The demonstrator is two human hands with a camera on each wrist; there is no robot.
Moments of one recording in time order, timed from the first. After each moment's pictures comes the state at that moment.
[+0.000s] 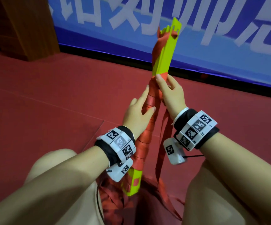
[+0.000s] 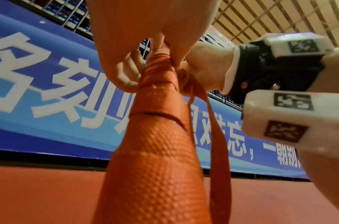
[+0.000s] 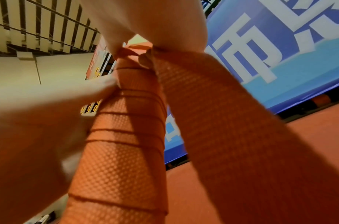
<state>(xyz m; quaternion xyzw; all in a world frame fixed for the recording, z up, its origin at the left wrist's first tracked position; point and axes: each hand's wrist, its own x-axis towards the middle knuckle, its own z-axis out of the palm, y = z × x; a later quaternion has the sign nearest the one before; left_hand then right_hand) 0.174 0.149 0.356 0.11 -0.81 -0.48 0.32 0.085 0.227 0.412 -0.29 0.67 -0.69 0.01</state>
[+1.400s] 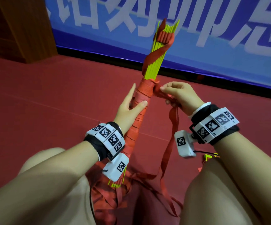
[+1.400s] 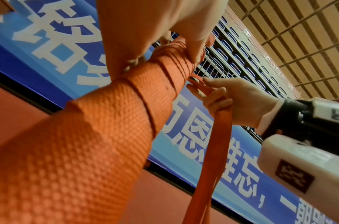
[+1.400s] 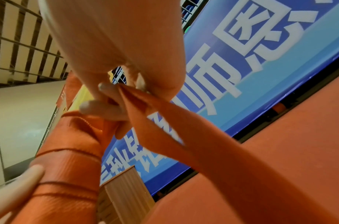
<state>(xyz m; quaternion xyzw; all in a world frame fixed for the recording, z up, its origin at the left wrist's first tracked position) 0.172 0.150 0.361 0.09 -0.68 -0.66 0.29 0.054 0.288 0.436 -0.31 0.74 -0.58 0.12</state>
